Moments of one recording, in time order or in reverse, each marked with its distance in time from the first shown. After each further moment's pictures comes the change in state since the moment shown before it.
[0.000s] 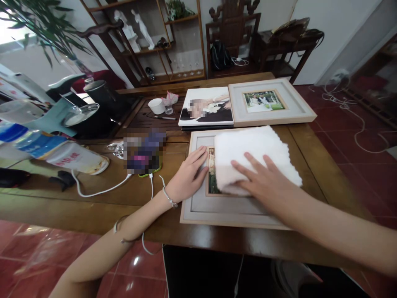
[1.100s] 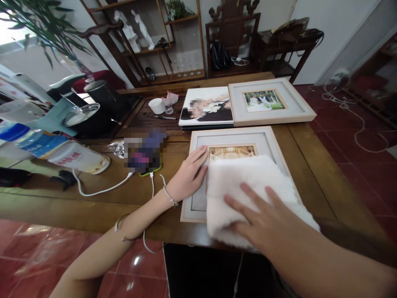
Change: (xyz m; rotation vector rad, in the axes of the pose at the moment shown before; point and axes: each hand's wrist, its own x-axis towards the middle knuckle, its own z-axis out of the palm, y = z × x) left_hand 0.000 0.000 -0.001 0.017 -0.032 -0.001; right_hand -0.034 -0.048 -0.008 0.092 0.102 -0.139
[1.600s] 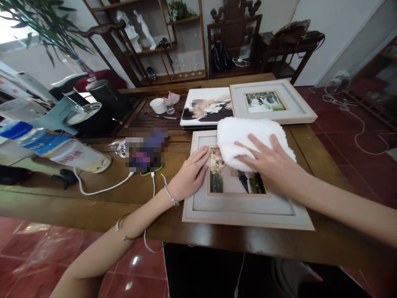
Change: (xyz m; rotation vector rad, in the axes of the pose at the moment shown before) left_hand -0.001 -0.003 0.002 -0.026 0.019 0.035; right_hand 0.037 0.098 0.002 -0.172 -0.040 0.154
